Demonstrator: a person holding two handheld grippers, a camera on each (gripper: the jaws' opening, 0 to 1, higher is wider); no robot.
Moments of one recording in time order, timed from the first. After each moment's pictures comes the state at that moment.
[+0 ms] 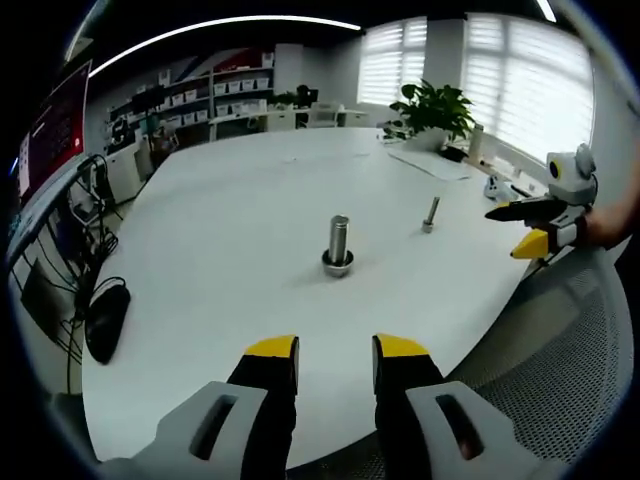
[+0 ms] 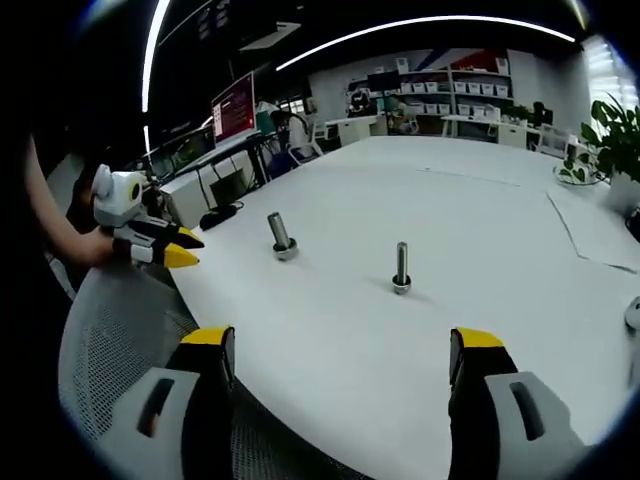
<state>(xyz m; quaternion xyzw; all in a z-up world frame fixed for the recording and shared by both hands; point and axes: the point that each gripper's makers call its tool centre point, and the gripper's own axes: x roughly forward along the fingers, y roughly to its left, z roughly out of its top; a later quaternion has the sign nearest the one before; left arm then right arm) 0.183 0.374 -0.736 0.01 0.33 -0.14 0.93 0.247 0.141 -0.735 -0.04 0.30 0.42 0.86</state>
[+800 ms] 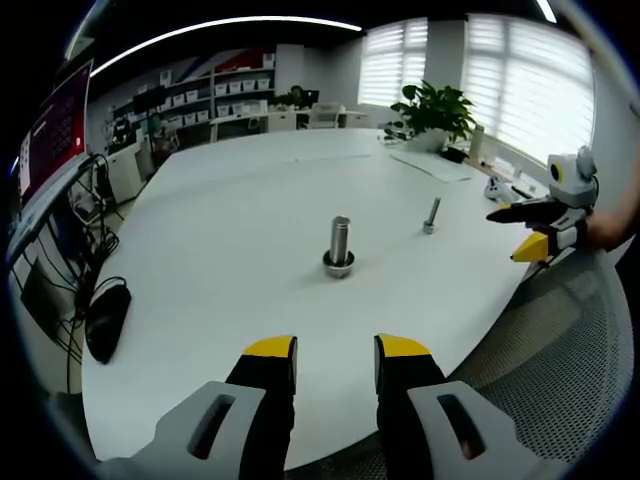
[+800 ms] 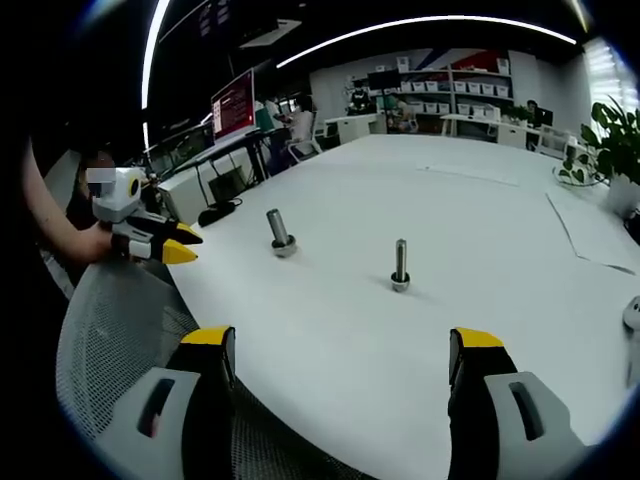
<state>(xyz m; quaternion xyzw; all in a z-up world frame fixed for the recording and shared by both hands) 0.184 0.375 -0.736 0.01 0.33 -0.14 0.93 0.248 0.139 -0.737 -0.05 0.30 0.41 0.86</state>
